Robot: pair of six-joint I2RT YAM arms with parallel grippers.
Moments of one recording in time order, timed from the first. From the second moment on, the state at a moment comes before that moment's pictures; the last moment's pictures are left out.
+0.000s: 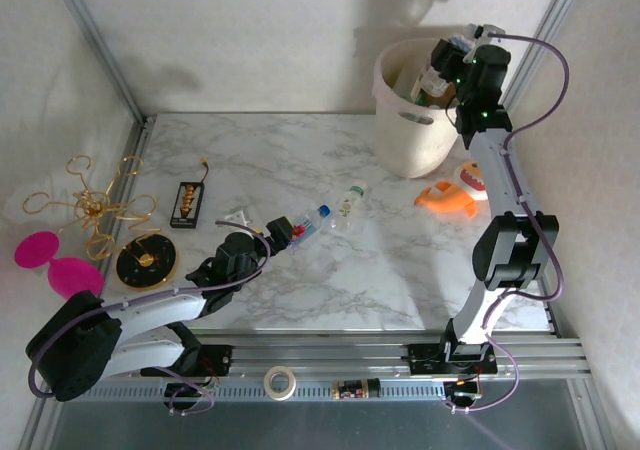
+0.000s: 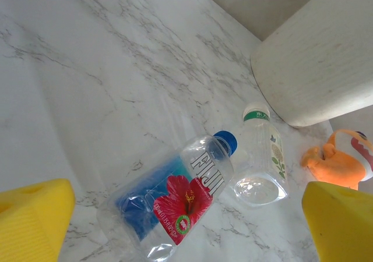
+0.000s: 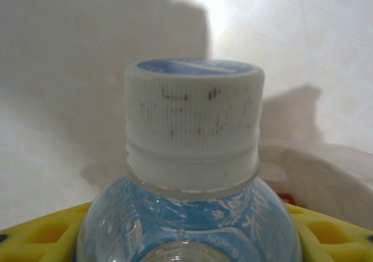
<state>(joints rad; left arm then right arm) -0.69 1.14 0.32 0.45 -0.34 -0.88 0.05 1.81 1.79 -0.04 0.00 0.37</state>
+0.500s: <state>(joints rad) -0.69 1.09 0.32 0.43 -0.34 -0.88 0.01 1.87 1.85 -0.15 0.00 0.34</state>
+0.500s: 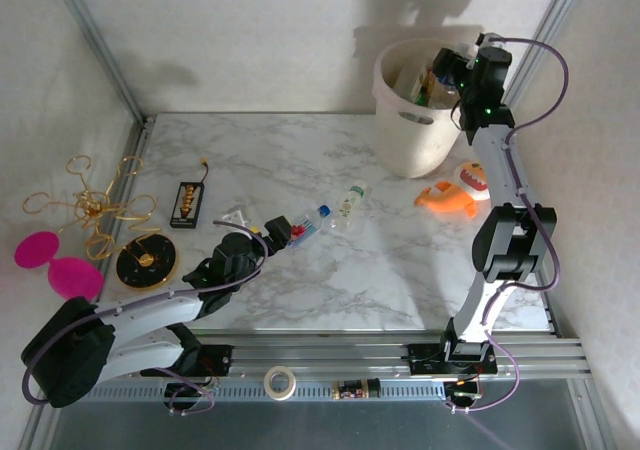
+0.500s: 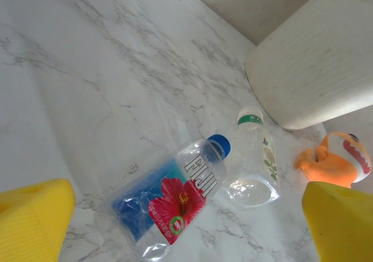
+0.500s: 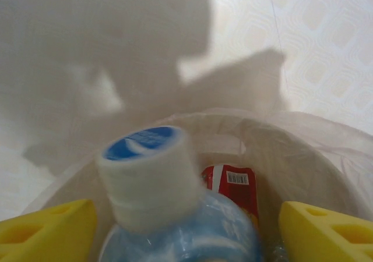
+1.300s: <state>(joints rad) -0.63 1.21 0.47 0.38 -0.36 -0.80 0.07 1.40 1.43 -0.03 -0.11 0.35</state>
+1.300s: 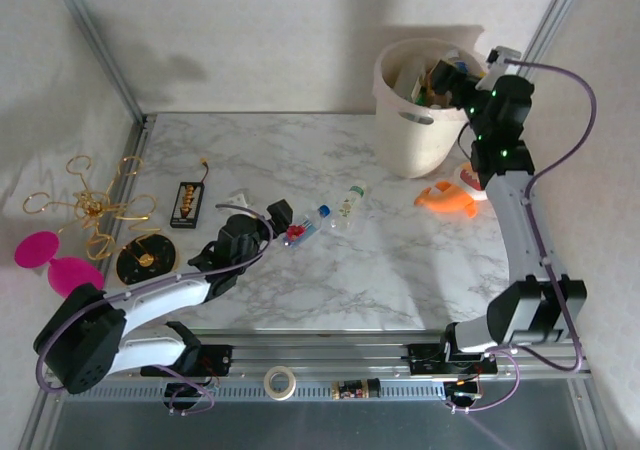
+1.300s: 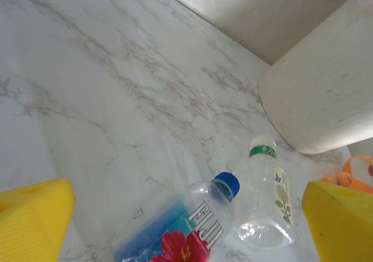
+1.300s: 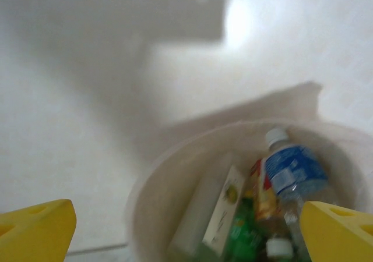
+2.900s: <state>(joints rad) -0.73 1.63 0.74 0.05 -0.16 -0.54 0.43 1.12 0.65 0.19 -0.13 0.57</state>
